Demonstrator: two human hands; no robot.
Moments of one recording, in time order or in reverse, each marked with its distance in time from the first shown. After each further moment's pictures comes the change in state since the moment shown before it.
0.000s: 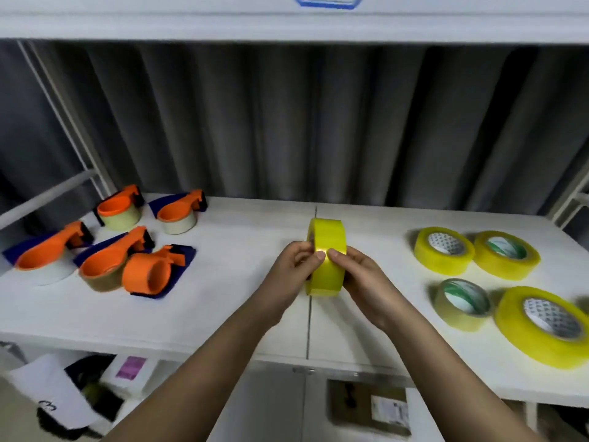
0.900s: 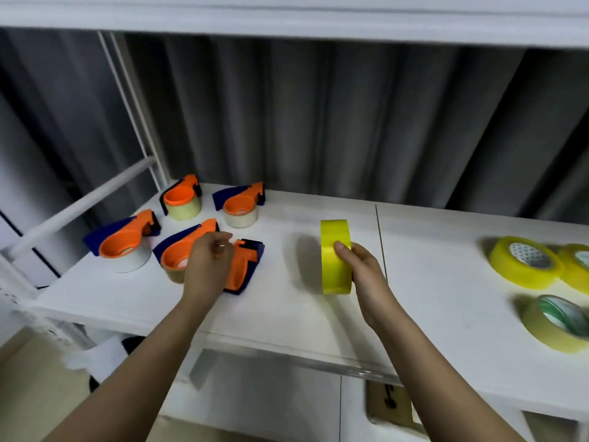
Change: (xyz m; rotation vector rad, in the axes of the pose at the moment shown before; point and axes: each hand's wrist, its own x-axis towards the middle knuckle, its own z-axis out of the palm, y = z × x) left_hand -0.011 -0.015 -0.262 0.511 0.630 0.117; right_hand 0.051 0.034 0.157 -0.055 0.182 0.004
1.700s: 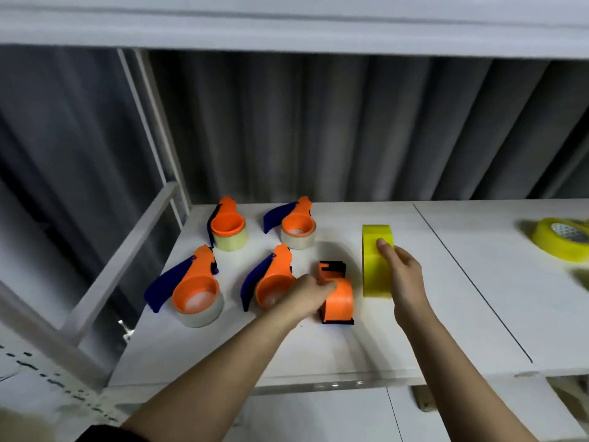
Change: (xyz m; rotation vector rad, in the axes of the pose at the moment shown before) left_hand 0.095 -0.061 -0.045 0.085 -0.914 -0.172; right_hand 0.030 0.013 0.196 -0.074 0.533 -0.066
